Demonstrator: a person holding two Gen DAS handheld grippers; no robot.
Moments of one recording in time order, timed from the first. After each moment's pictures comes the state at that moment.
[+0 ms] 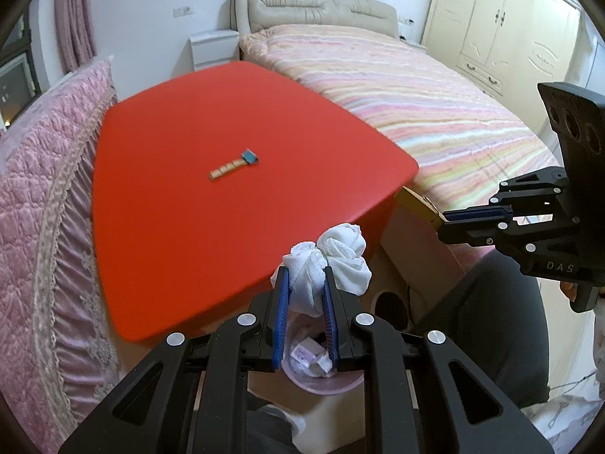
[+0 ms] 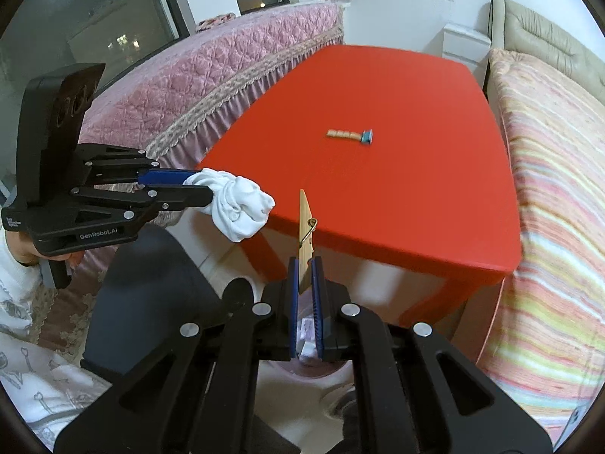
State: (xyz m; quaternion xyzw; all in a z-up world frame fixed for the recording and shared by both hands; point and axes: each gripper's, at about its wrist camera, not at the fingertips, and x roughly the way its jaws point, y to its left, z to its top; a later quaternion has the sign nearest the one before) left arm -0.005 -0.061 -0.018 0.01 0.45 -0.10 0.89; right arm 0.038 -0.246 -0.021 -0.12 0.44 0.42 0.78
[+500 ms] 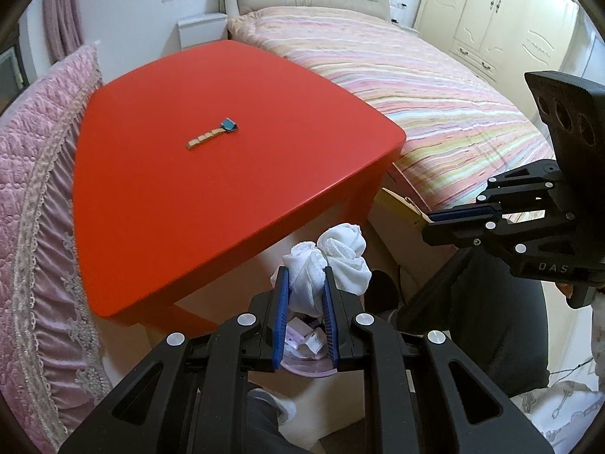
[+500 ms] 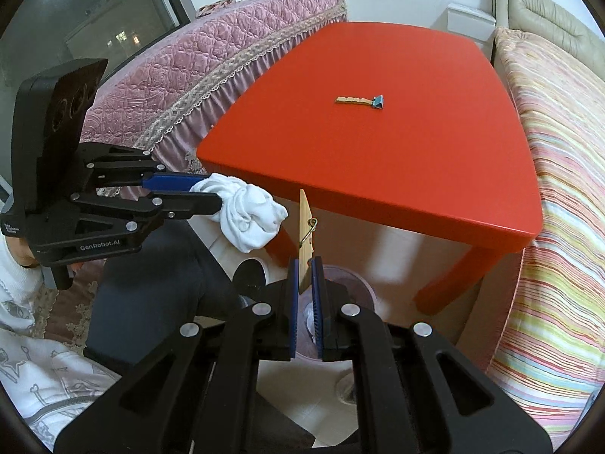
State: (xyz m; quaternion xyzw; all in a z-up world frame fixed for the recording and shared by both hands) left arm -0.011 -0.072 -0.041 0.01 0.48 -0.12 0.87; right arm 0.028 -0.246 -0.044 -0.11 0.47 0.43 0.76
